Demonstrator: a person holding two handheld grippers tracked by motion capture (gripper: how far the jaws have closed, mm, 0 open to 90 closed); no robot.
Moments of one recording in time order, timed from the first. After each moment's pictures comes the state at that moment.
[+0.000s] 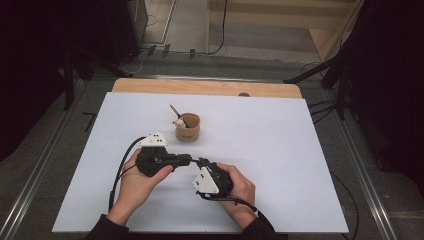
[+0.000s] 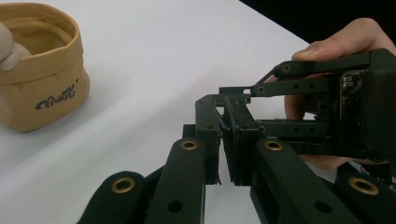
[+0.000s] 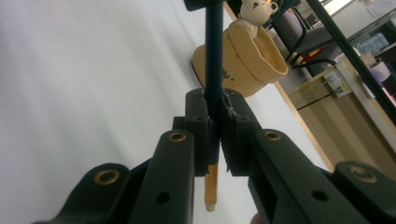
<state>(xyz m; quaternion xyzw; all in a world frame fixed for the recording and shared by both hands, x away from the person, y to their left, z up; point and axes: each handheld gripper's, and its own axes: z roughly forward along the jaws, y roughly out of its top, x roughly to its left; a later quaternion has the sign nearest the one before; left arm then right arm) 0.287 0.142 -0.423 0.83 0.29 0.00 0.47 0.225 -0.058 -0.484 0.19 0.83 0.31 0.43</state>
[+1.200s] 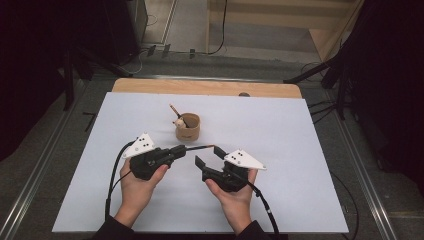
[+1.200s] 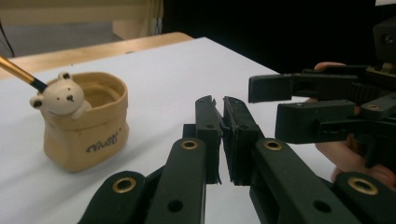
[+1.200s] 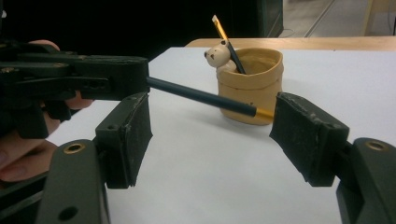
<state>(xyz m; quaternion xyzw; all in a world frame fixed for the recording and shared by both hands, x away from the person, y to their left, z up) 0.272 0.154 -0.428 0.76 0.29 0.10 0.57 0.227 -0.092 -0.454 0.48 0.66 0.56 0.16</state>
